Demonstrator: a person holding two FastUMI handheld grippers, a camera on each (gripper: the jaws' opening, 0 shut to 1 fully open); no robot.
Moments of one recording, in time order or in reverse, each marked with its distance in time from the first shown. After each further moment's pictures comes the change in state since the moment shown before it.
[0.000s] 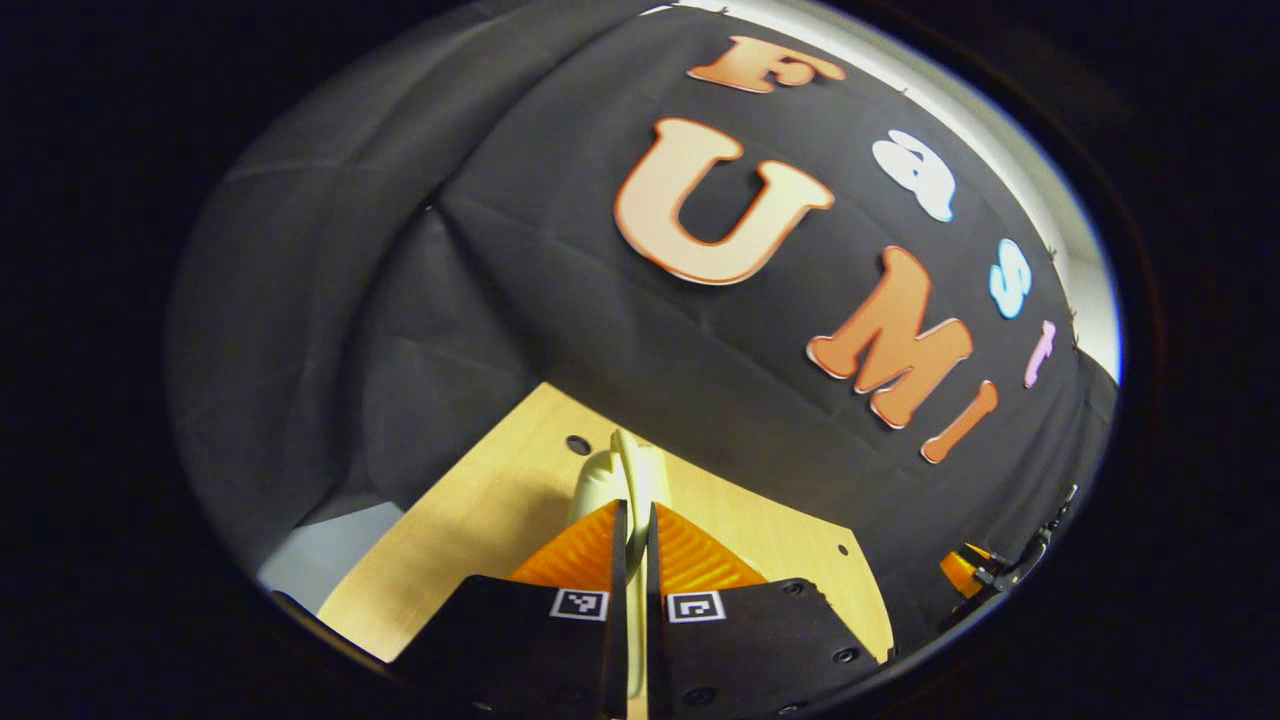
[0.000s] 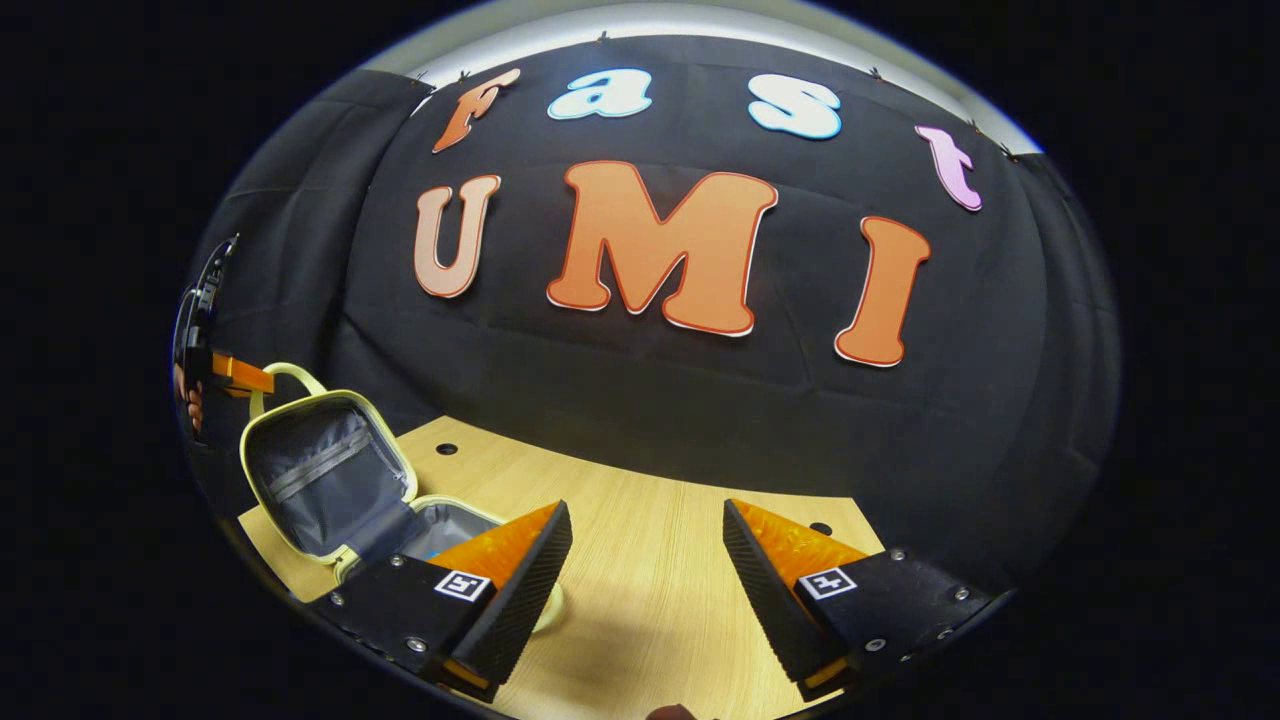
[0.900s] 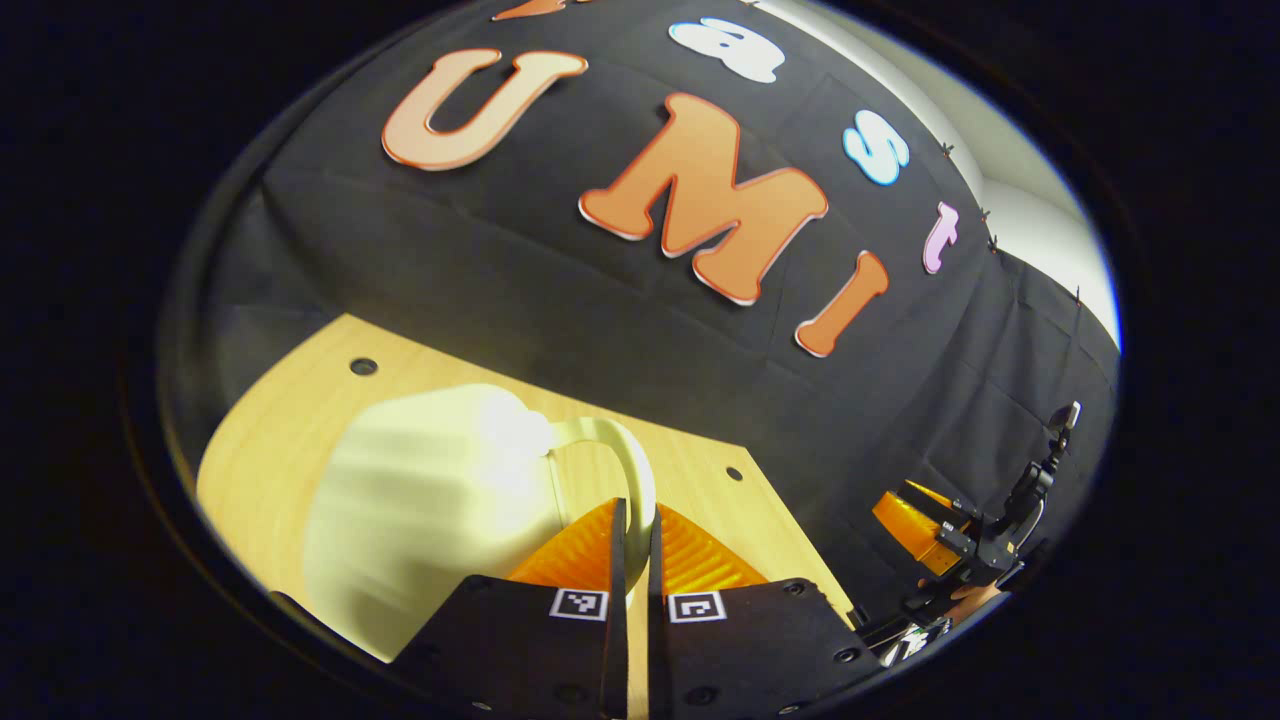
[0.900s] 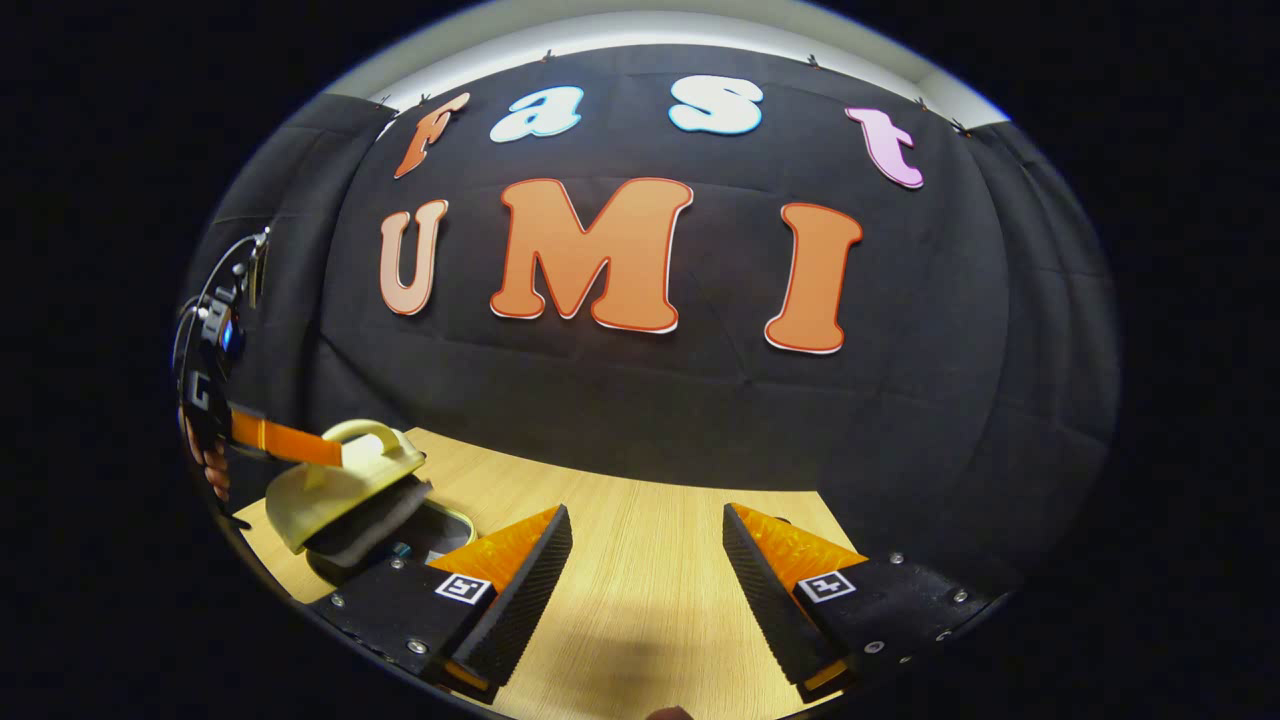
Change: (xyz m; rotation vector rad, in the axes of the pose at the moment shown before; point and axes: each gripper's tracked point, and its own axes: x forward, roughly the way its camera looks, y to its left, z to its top) left arm 0.068 -0.257 -0.171 0.107 0.237 -0.263; right arm -0.022 -0.094 -0.029 0.070 -0.017 -0.051
